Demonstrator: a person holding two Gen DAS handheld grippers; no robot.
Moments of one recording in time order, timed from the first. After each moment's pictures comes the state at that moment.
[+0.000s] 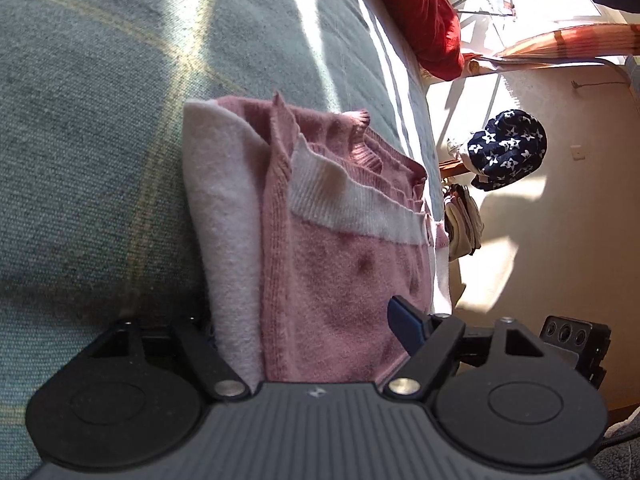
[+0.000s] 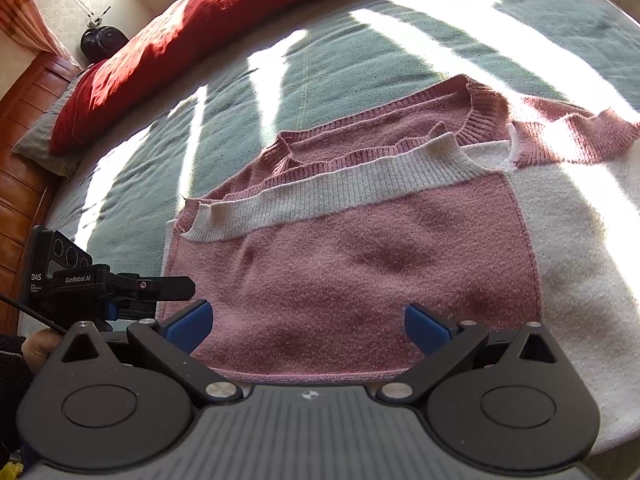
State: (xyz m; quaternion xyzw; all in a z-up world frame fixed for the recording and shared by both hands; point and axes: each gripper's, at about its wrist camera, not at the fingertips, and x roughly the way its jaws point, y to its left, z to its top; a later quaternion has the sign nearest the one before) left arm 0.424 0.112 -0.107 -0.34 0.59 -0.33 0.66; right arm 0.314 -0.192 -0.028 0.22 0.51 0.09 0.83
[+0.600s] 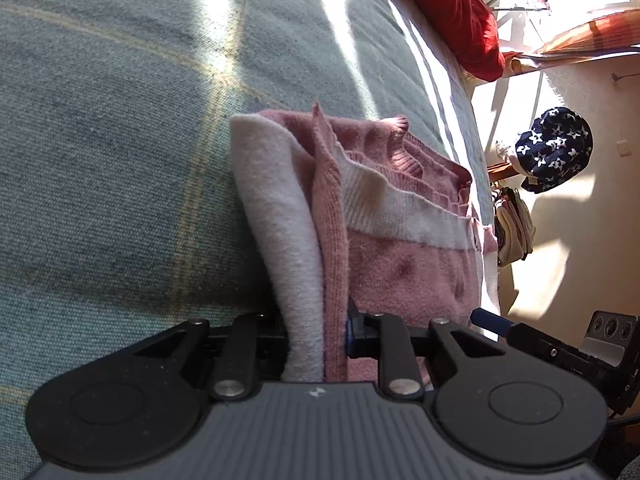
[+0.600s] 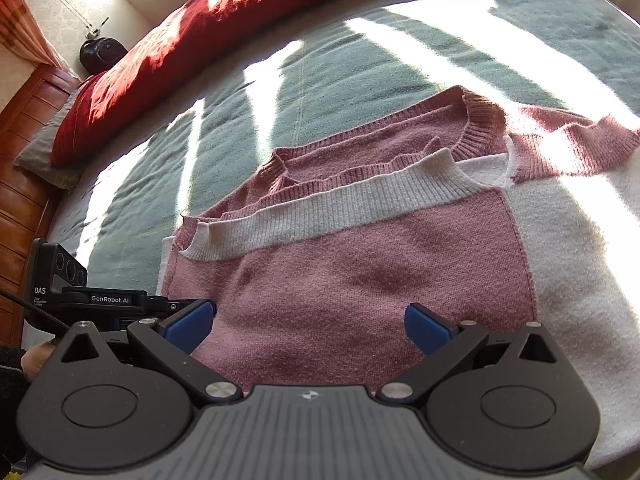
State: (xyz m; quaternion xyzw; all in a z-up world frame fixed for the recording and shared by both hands) left arm 0.411 0.113 -0.087 -0.28 0.60 -0.26 0.70; right arm 0.323 -0.198 -0.025 0.23 0.50 0.09 0.83
